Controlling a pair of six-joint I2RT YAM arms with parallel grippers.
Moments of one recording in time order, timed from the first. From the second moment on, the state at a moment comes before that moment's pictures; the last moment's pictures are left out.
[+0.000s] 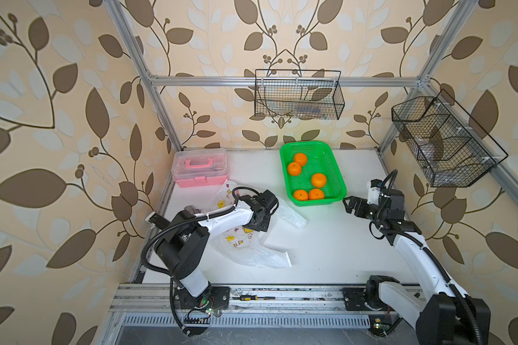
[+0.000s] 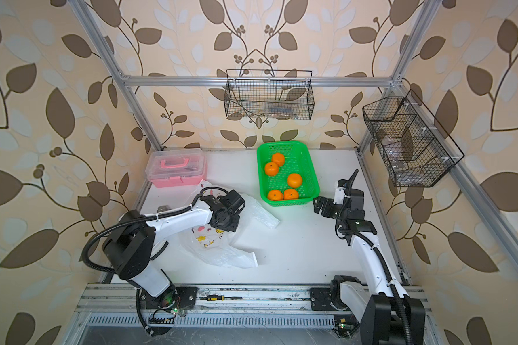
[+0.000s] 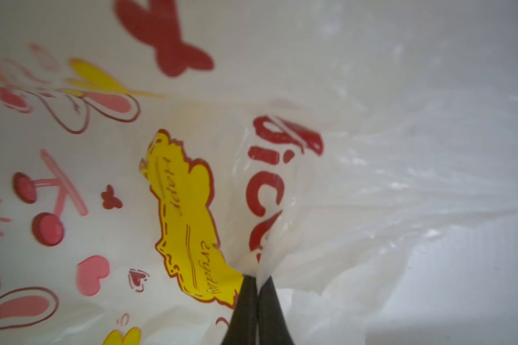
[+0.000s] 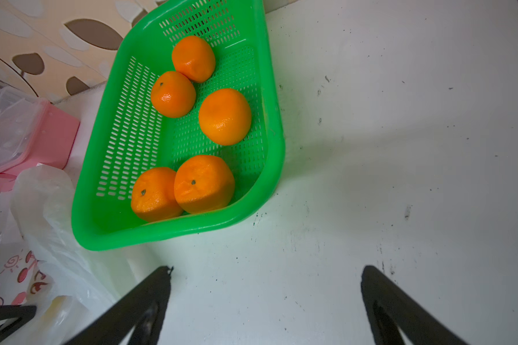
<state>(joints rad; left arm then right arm) -0.70 1.58 1.07 -0.78 -0.17 -0.47 -0.11 1.05 0.65 -0.28 -0.25 0.24</state>
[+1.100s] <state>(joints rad) -0.53 1.32 1.35 -0.95 -0.05 -0.48 -0.25 1.23 0.73 -0.42 -0.18 0.21</state>
